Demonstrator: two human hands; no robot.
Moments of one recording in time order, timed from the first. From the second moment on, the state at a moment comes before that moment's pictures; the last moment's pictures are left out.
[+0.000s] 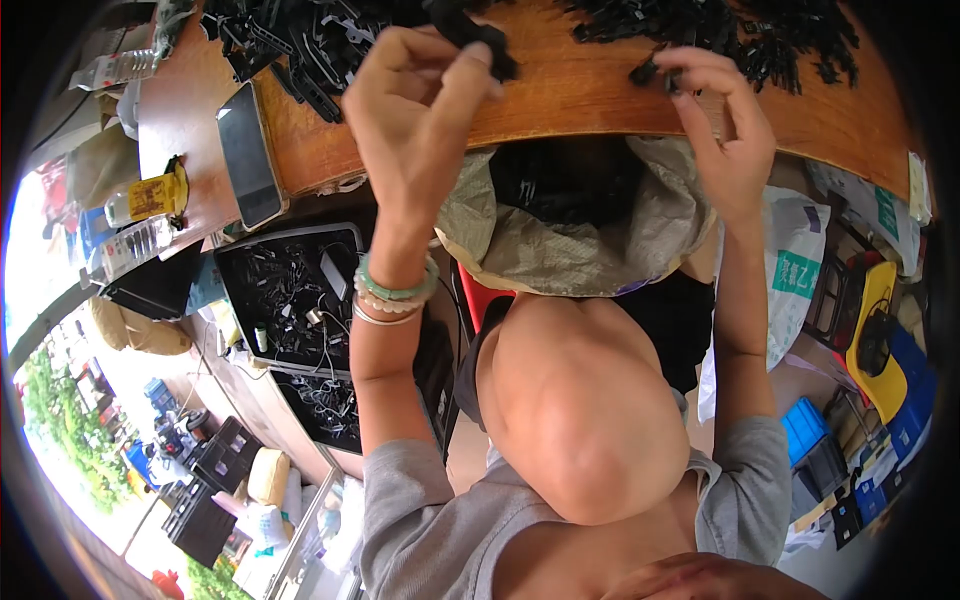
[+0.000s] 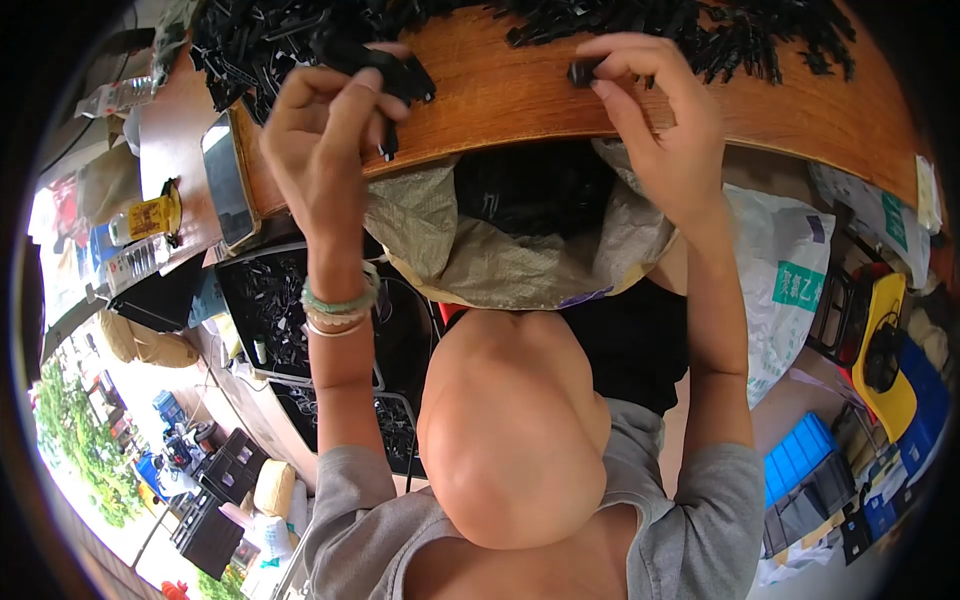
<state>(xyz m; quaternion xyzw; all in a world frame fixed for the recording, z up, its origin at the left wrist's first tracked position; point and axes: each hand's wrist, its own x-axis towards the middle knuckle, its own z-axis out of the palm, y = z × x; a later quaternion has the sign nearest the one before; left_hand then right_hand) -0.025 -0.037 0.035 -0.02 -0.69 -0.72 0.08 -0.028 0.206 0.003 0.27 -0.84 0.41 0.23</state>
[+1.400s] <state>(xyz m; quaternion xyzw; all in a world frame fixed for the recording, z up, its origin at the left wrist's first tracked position) -0.002 -0.009 0.032 0.04 -0.58 -0.79 -0.20 0.010 0.169 0.014 0.17 -0.76 0.61 0.13</state>
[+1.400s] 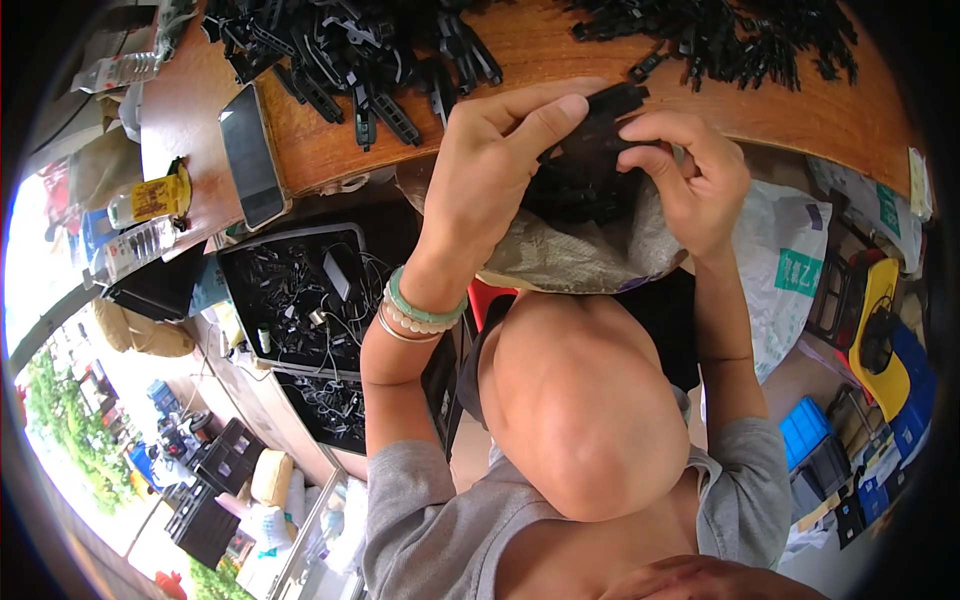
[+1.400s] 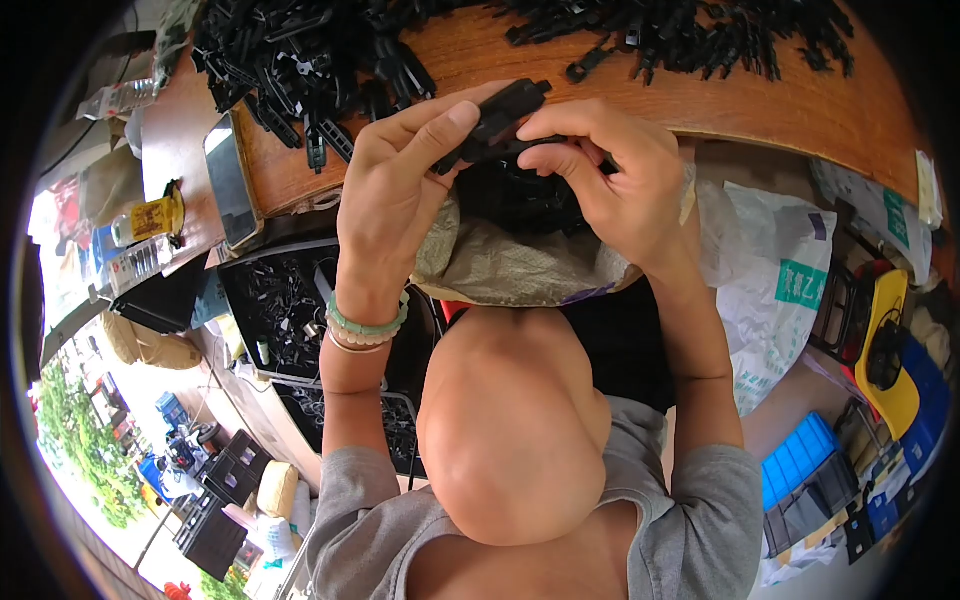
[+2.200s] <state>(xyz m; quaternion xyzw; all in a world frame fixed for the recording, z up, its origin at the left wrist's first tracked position) 0.011 -0.008 0.036 -0.23 -0.81 -0.53 0.02 0.013 0.175 0.028 0.20 -0.82 0.52 0.12</state>
